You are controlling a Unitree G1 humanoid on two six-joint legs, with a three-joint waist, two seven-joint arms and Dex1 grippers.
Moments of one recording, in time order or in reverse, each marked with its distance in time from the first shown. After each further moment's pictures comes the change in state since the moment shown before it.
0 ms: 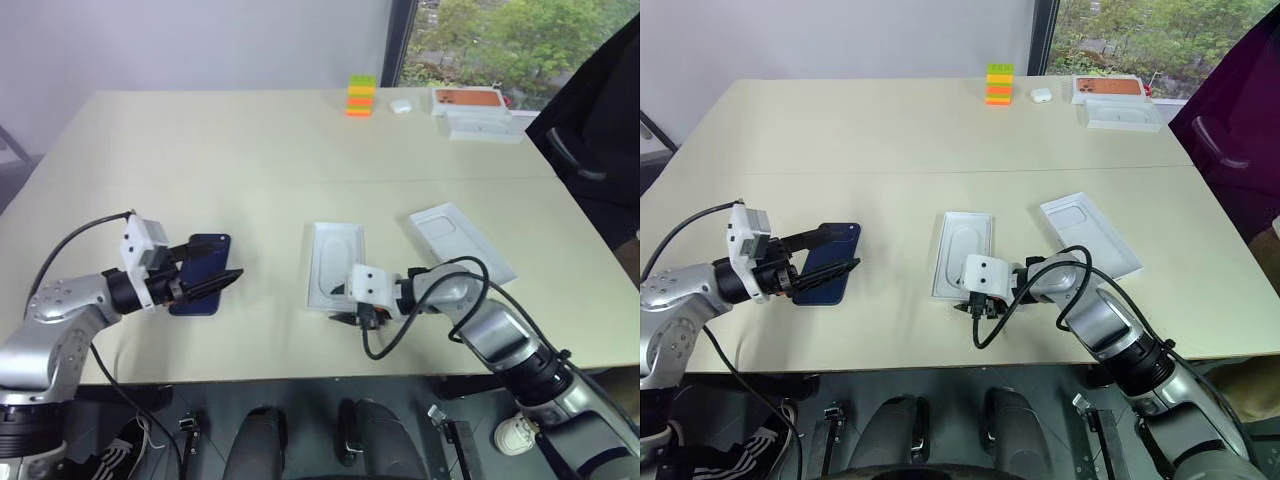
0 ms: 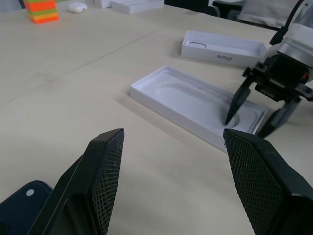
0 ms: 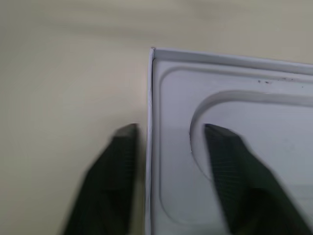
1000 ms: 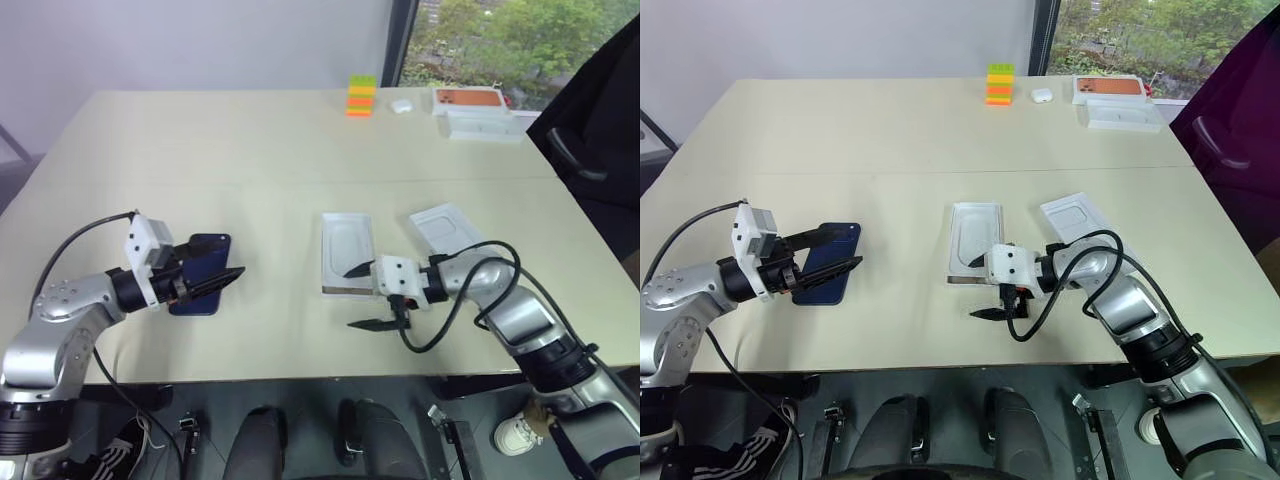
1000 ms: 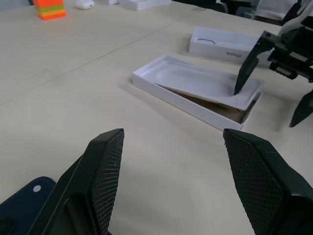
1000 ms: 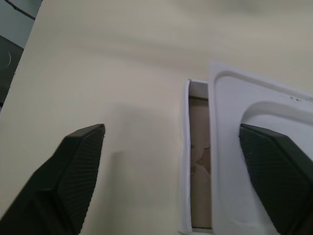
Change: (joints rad) left arm -0.014 -0.014 -0.011 0.018 0.021 -0.002 0.027; right arm -0.015 -0.068 -0.115 0.111 0.098 -0.224 0.188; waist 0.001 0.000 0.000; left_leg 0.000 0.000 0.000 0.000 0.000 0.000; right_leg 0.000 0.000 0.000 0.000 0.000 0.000
